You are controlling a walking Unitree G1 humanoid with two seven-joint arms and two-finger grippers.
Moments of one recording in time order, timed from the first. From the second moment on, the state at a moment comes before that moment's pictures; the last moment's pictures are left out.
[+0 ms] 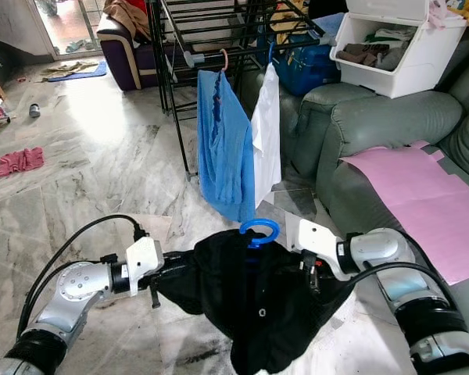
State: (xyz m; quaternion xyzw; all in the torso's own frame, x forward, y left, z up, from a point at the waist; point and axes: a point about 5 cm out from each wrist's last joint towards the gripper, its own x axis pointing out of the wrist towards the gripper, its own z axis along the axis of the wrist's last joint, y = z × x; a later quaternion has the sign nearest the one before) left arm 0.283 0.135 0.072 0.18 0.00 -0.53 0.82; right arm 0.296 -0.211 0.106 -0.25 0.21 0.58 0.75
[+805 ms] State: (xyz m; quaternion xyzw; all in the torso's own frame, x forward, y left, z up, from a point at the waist) left arm 0.316 0.162 0.105 0.10 -0.09 -0.28 0.95; right arm 0.300 -0.206 0.072 -0.24 0.22 0.42 0.85
